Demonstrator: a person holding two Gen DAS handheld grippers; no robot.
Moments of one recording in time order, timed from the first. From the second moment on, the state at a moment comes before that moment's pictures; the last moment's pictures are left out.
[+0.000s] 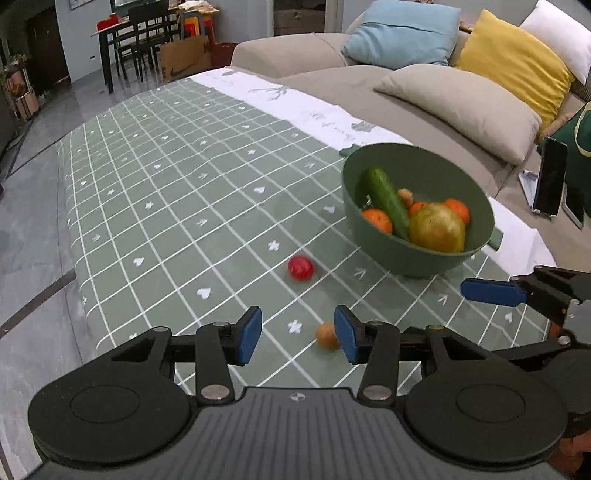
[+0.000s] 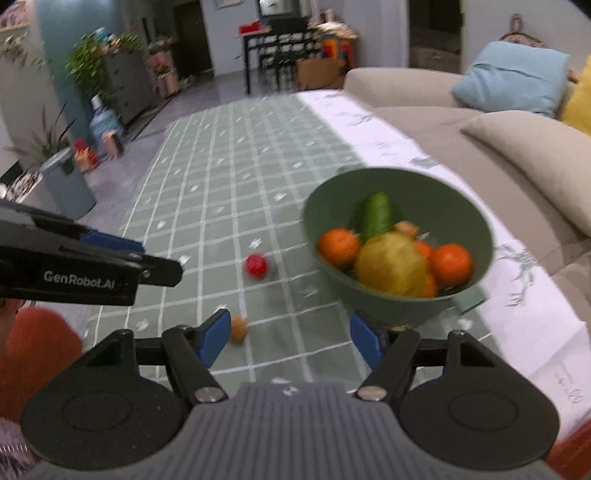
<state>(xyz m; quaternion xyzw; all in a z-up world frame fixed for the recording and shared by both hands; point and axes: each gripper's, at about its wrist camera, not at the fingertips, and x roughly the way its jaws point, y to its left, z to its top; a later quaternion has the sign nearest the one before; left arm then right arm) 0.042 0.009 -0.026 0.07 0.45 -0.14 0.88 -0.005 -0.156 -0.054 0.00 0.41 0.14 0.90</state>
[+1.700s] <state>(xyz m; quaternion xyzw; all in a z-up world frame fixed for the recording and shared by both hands) 0.095 0.010 -0.059 0.07 0.48 -0.17 0.86 0.057 -0.136 -0.104 0.02 0.47 0.14 0.87</state>
